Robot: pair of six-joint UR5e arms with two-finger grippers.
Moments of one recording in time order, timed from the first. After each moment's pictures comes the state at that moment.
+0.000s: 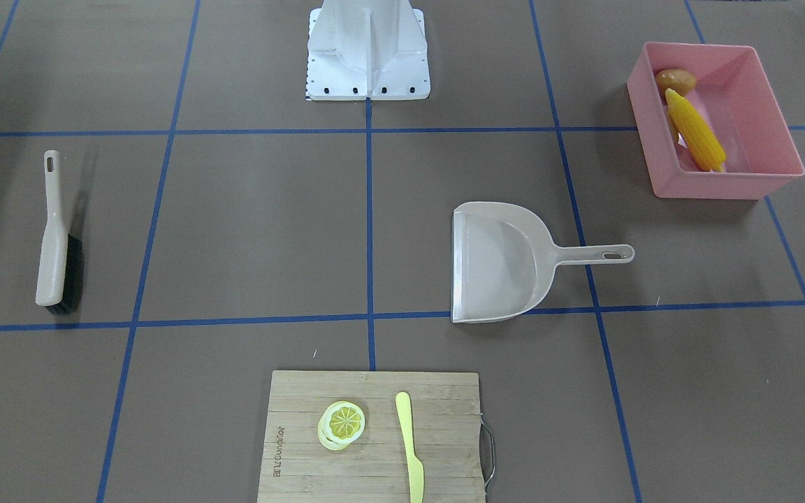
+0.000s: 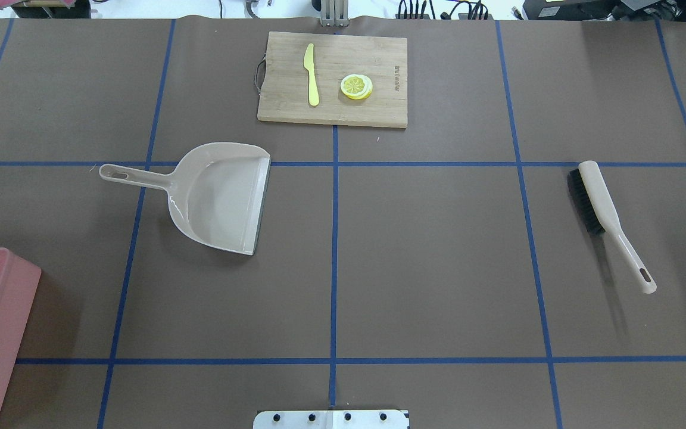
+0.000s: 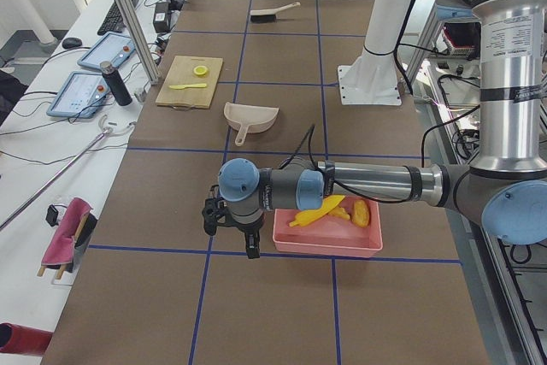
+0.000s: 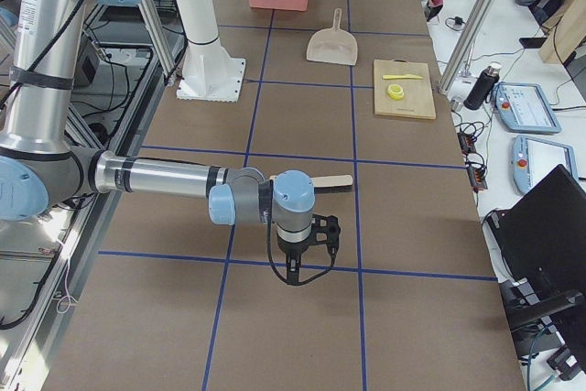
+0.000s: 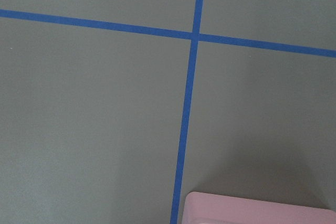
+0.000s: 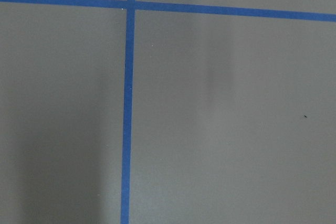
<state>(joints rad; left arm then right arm) -1.55 -1.47 -1.70 -1.53 -2.41 -0.12 1.51 -1.81 1.74 -1.42 2.23 0.08</state>
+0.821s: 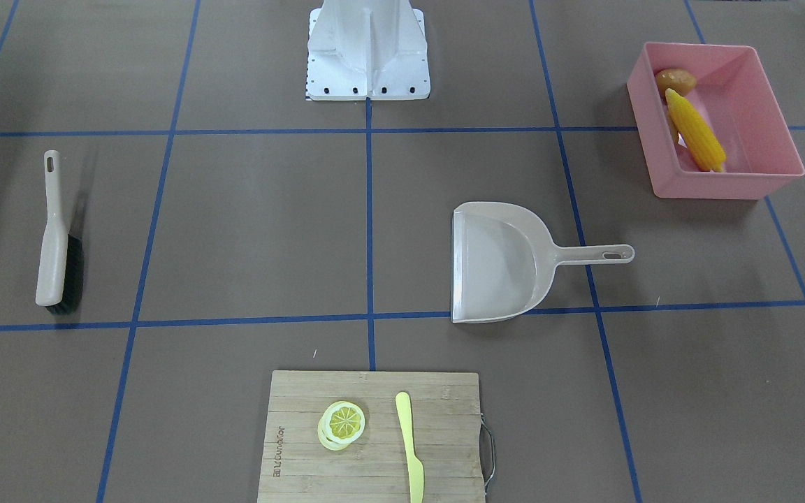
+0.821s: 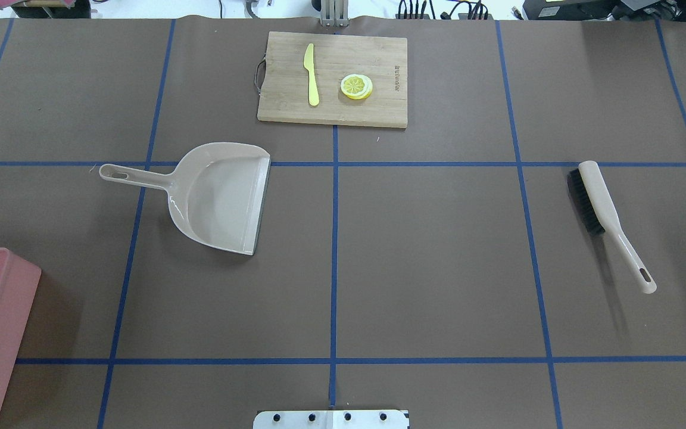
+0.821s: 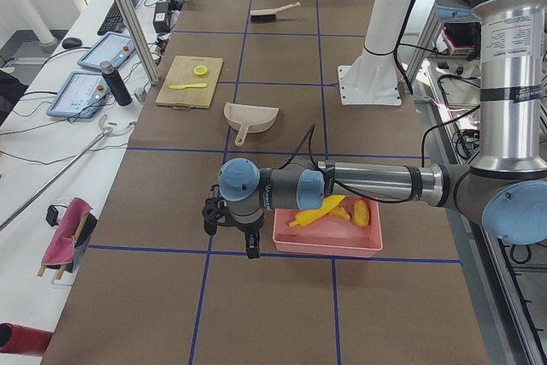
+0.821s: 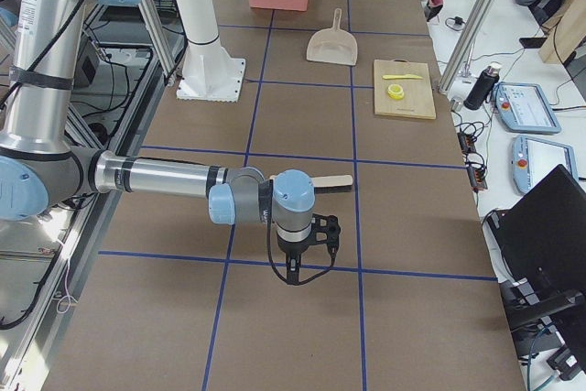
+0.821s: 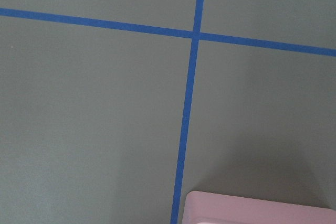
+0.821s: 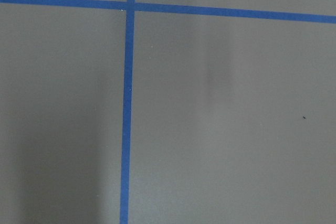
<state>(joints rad) -1.55 -1.47 -1.70 -1.53 -2.41 -0.12 1.51 -1.81 1.74 -1.42 2.23 0.08</state>
